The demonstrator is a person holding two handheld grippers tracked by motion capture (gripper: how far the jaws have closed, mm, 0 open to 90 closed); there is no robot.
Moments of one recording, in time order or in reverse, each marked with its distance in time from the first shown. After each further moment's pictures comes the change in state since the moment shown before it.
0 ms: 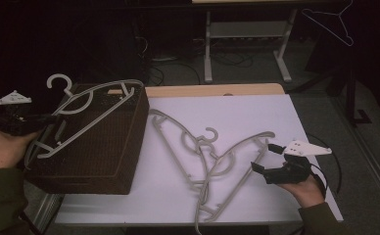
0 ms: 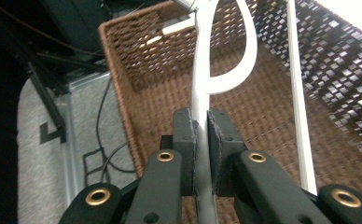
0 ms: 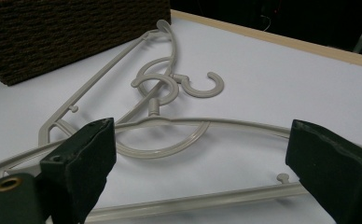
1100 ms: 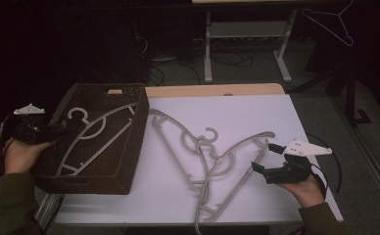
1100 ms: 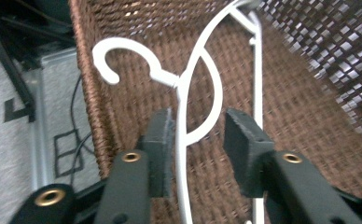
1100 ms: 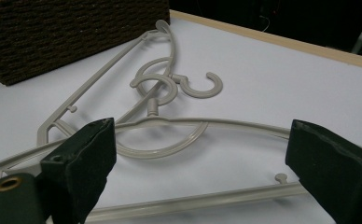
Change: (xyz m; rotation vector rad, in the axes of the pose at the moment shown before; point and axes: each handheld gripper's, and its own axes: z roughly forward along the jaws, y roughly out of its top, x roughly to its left) left arm -0.002 -0.029 0.035 0.013 -0.098 -0.103; right arm 0.000 0.000 0.000 0.000 -0.004 -0.003
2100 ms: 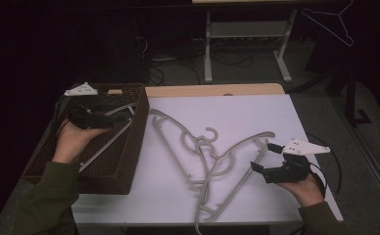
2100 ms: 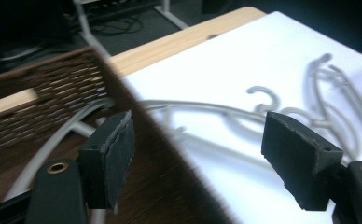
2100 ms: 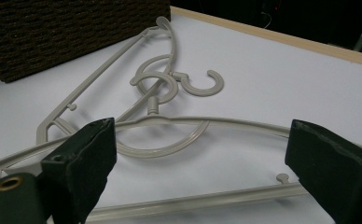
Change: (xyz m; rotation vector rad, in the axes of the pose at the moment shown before) left arm -0.155 0.090 0.025 -0.141 -0.269 0.130; right arm 0.000 0.002 0.003 0.015 0.004 0.000
